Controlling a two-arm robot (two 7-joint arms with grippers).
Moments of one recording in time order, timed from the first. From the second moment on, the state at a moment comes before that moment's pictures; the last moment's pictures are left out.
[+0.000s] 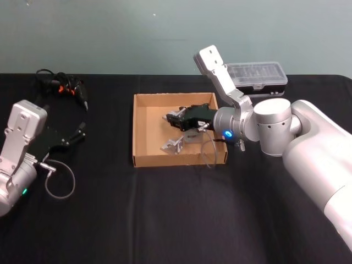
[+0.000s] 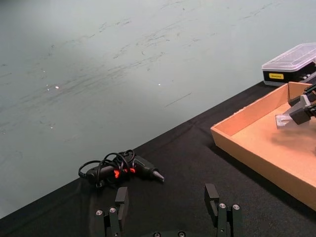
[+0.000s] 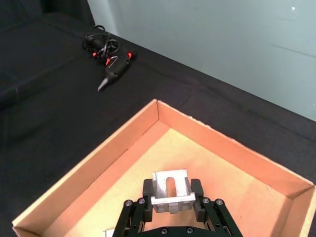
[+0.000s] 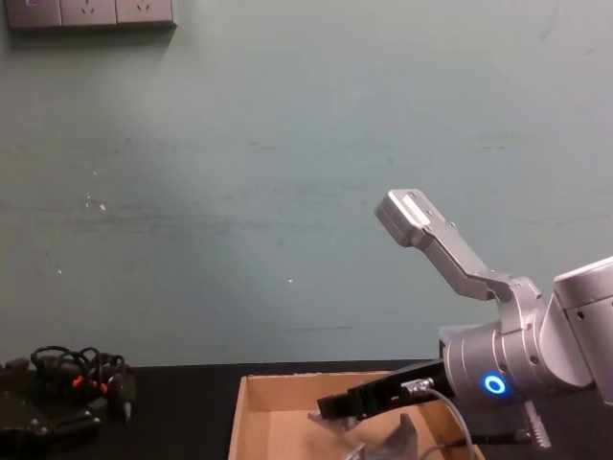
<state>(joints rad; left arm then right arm) -0.20 0.60 0.45 -1.41 -0.25 -0.12 0.03 0.75 0.14 -0.58 -0.85 0.28 0.33 0.44</state>
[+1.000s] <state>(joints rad) -0.20 0.60 0.45 -1.41 -0.25 -0.12 0.03 0.62 0.20 -0.51 -1.13 0.21 0.31 0.40</state>
